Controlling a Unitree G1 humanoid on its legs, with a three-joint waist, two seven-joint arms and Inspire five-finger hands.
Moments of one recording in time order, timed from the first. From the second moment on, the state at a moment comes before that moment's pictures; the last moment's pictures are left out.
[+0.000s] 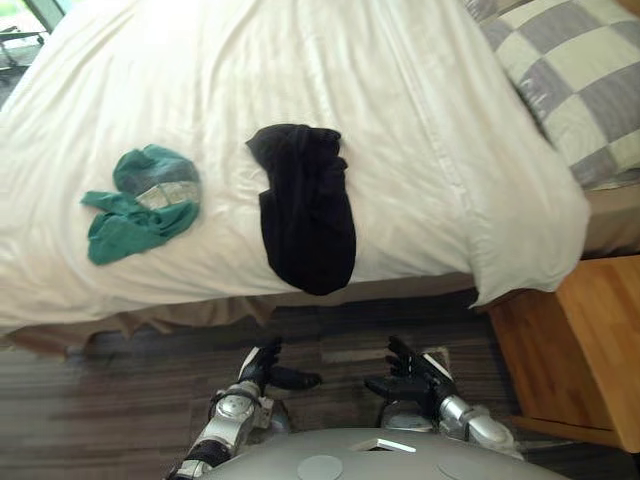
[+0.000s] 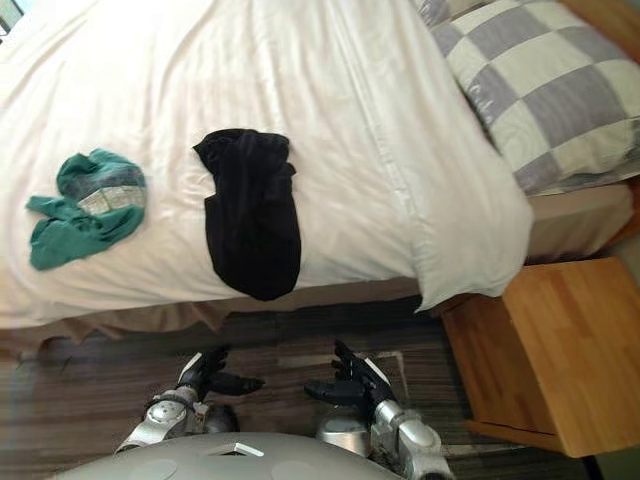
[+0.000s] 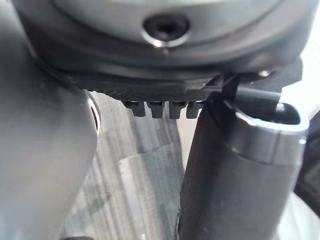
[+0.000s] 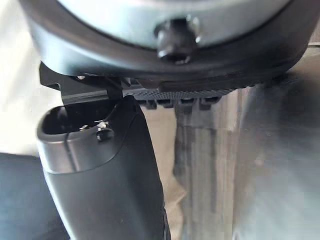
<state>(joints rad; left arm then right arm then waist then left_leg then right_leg) 0.07 0.11 -0.18 0.90 0.00 -0.13 -0.02 0.09 -0.24 0.10 0.96 0.09 -0.23 0.40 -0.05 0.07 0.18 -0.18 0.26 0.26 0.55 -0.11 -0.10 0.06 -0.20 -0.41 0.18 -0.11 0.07</state>
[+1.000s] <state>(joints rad) 0.08 0.13 0.04 1.01 -0.19 0.01 0.00 0.10 -0.10 -0.07 1.03 0.21 -0.18 0.30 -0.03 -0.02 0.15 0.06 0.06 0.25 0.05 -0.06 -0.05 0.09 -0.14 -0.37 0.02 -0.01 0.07</state>
